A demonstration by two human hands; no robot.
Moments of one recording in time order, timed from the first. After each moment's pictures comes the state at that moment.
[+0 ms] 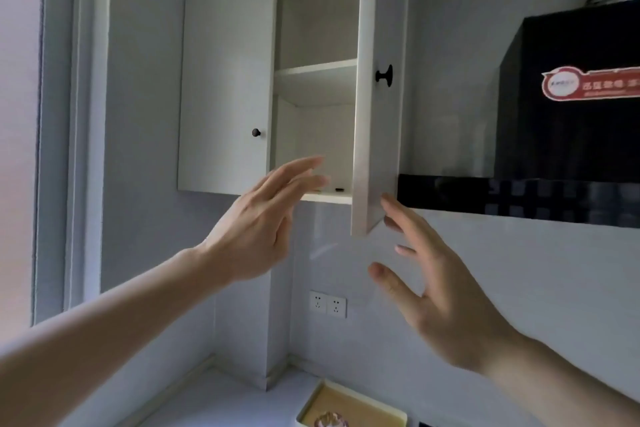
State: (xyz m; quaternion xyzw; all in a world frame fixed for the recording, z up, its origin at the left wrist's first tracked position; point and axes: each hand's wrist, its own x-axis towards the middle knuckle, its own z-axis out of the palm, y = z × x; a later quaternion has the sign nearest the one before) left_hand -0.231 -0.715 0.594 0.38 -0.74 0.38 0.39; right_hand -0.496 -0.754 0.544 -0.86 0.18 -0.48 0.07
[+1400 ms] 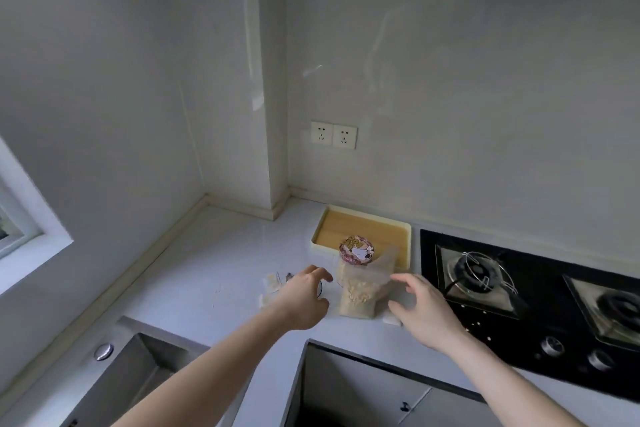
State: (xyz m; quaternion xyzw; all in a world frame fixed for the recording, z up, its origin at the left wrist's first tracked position) left_hand -0.113 -0.884 0.138 0.66 -0.69 -0.25 0.13; right_hand -0.379 -0.897 0.152 -0.73 0.60 -0.17 0.29
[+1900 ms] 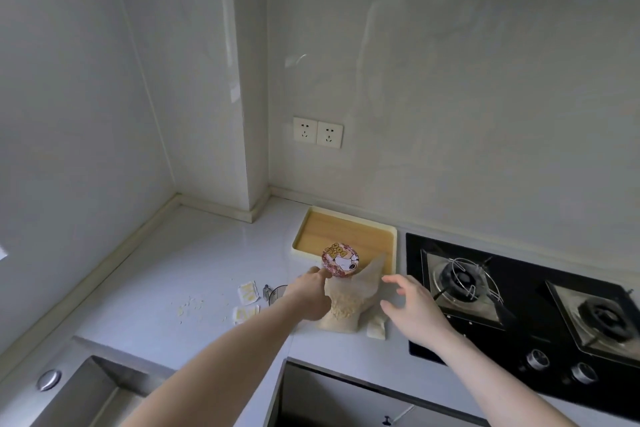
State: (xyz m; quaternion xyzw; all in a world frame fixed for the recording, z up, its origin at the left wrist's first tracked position) left_hand -0.150 -0.984 0.091 0.66 -0.69 -0.28 0.04; right_hand -0.386 -0.957 0.131 -0.70 0.63 -0.15 0.29
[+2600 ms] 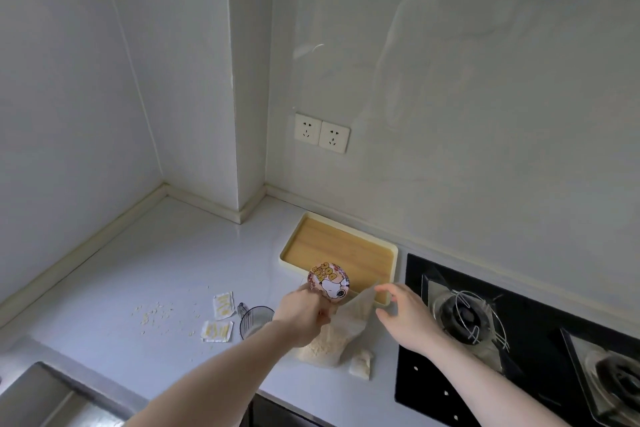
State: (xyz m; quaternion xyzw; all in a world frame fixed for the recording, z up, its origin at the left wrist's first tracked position) left_hand -0.176 -1.047 0.039 0.64 -0.74 -0.18 0.10; right_hand -0.415 -1.077 0.095 -0.75 0.60 -0.07 0.27
